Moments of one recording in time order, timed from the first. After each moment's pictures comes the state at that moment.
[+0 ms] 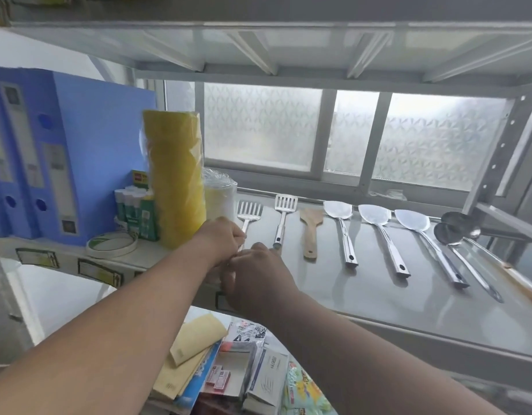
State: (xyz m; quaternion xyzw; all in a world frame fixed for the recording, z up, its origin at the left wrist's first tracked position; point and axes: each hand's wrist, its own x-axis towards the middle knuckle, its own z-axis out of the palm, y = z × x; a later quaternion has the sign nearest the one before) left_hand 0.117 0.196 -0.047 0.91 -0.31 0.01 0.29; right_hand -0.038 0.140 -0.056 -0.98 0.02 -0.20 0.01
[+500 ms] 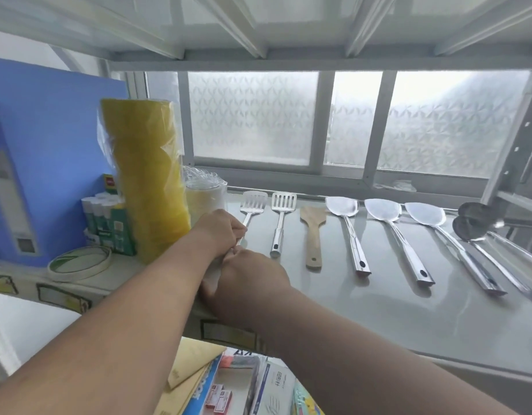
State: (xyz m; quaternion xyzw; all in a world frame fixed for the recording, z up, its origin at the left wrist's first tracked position) left_hand 0.177 0.147 -0.053 0.90 -0.30 0.01 0.33; right_hand -0.007 0.127 -0.040 -0.99 0.04 -0.12 0.06
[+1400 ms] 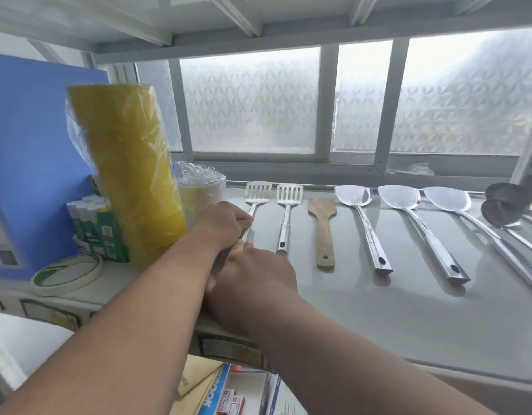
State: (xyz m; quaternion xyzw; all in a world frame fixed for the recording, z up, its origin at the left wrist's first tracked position) left_hand 0.203 0.126 -0.059 0.89 -0.32 0.02 0.32; right_hand 0.021 0.118 -0.053 -0.99 0.11 -0.12 0.05
